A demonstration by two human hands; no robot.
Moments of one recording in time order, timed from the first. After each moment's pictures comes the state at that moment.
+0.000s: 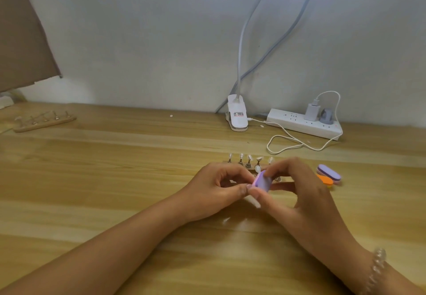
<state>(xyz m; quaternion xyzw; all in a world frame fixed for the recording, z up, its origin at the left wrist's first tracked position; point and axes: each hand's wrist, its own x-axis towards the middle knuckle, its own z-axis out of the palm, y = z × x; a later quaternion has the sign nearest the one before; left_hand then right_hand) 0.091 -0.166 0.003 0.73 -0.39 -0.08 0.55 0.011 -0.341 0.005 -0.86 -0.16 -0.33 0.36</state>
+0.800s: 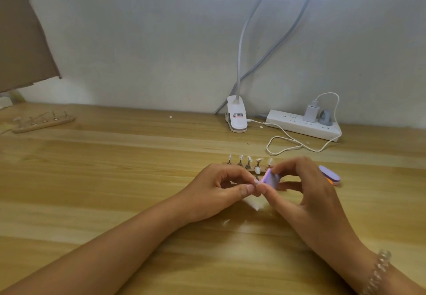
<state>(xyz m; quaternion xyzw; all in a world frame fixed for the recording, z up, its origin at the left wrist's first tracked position) 0.091 -0.167 0.003 0.73 -0.39 -0.09 0.55 0.012 -0.347 0.008 -0.85 -0.13 -0.35 0.37</state>
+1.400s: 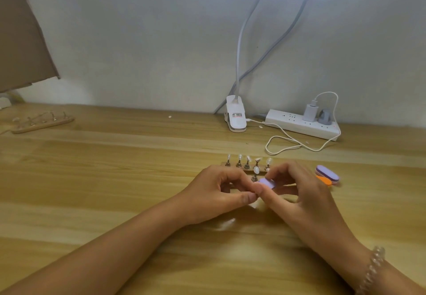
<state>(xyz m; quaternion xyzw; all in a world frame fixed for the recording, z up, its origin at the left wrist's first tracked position) 0.090 -0.167 0.004 0.75 -0.40 -0.08 0.53 0.011 -0.343 0.008 -0.86 -0.09 -0.30 0.40</state>
